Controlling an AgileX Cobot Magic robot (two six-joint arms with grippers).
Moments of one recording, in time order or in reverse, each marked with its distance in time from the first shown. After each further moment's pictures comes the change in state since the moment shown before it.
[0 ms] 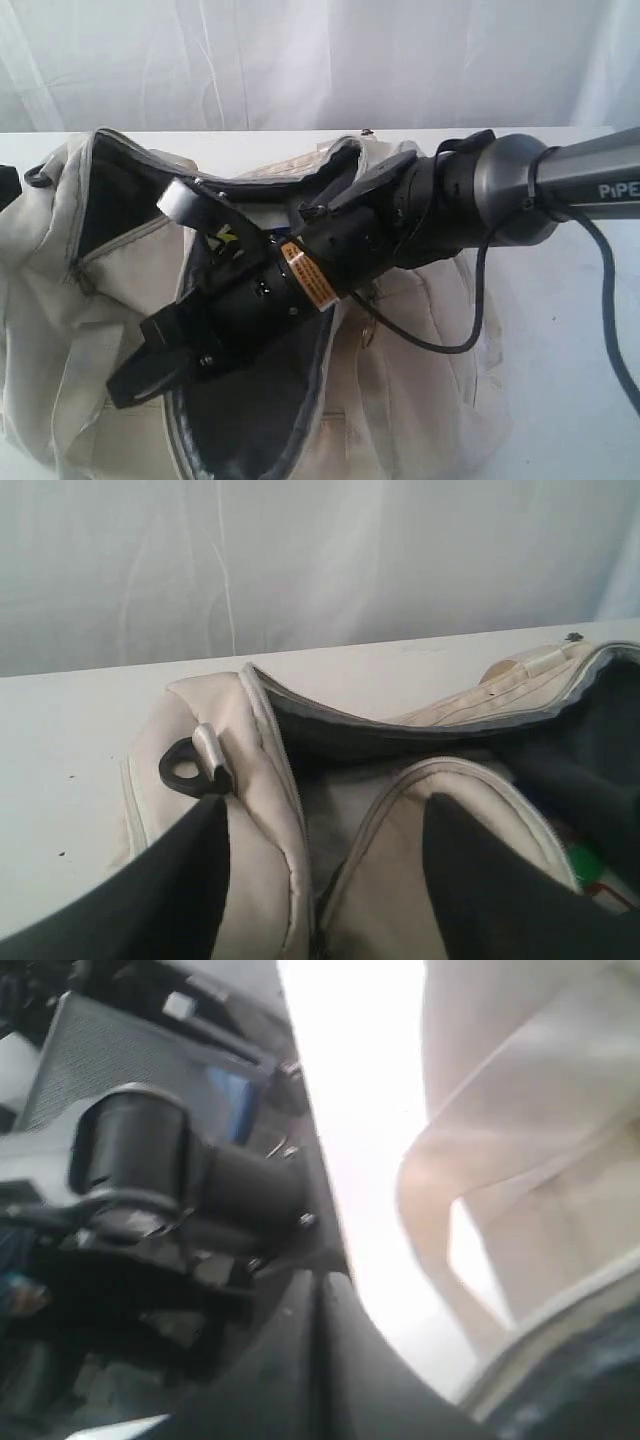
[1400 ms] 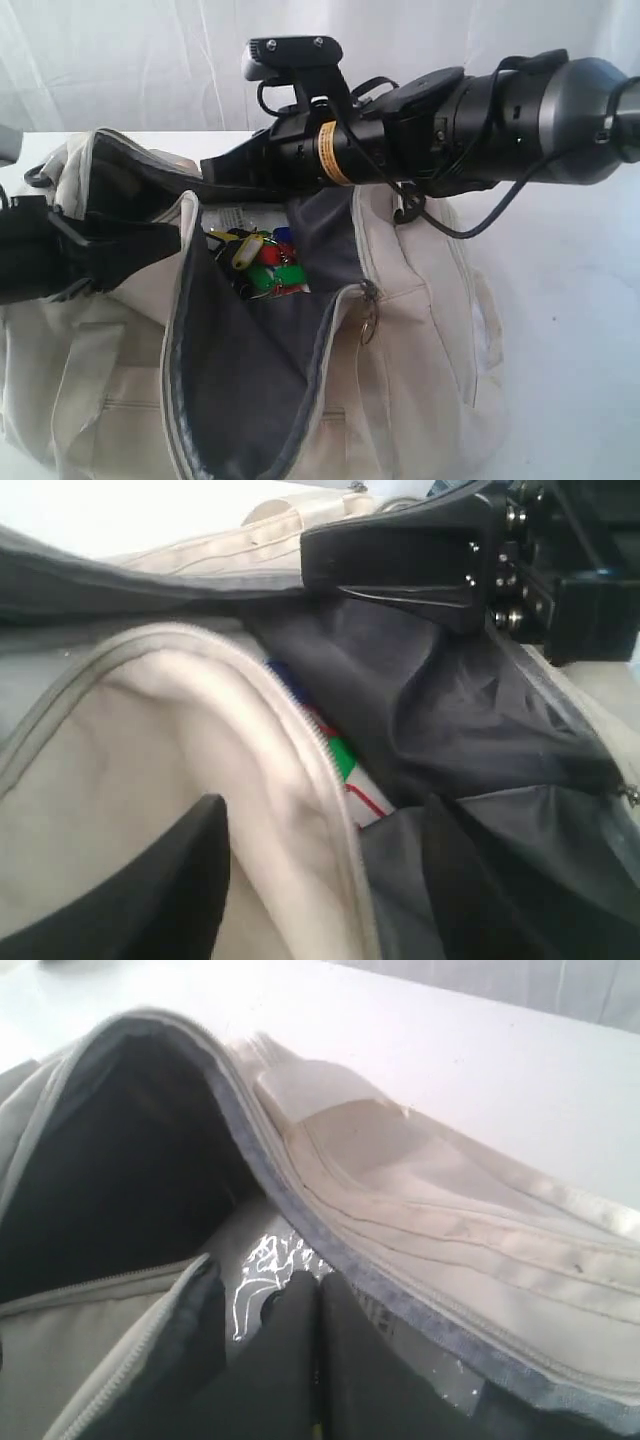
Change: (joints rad) left arm -0.018 0.472 -0.058 -0.376 -0.492 0.264; right arm -0.064 -0.102 -0.090 -0.020 0.916 -0.094
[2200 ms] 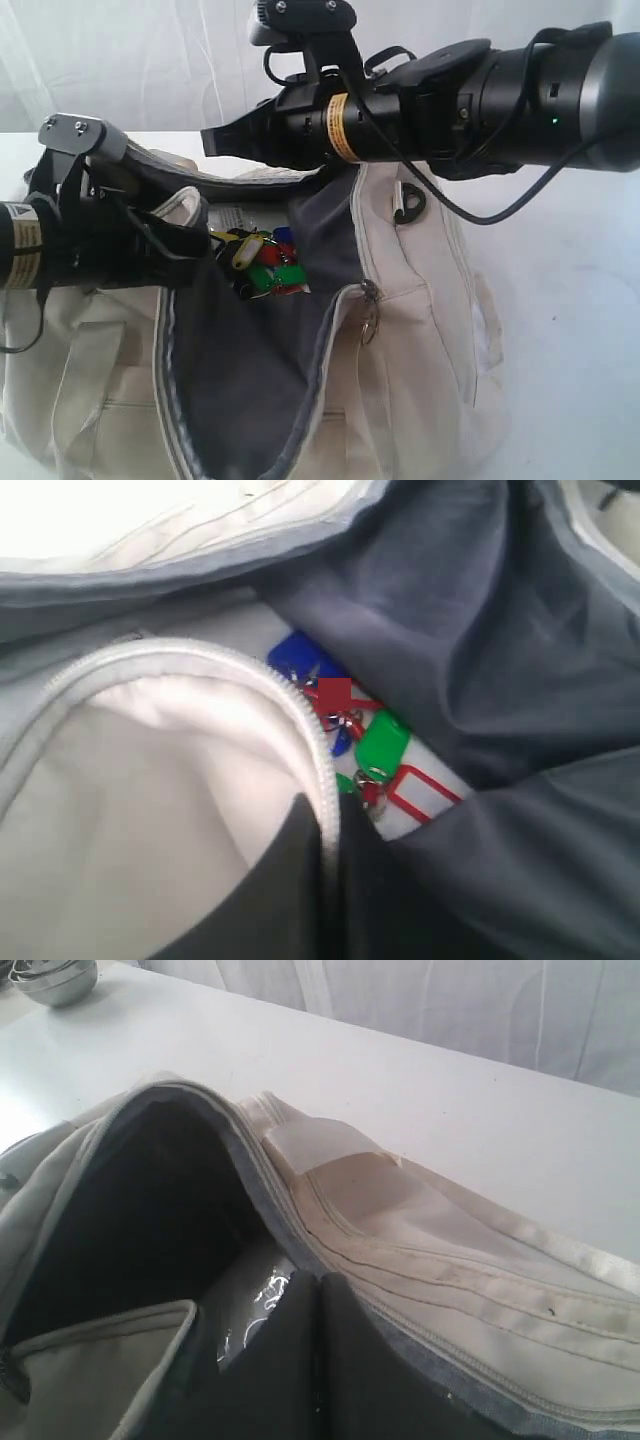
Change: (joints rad) left arm -0.186 0.133 -0.152 0.181 0.245 -0.035; right arm 0.000 -0.059 0.000 0.002 0.020 -0.004
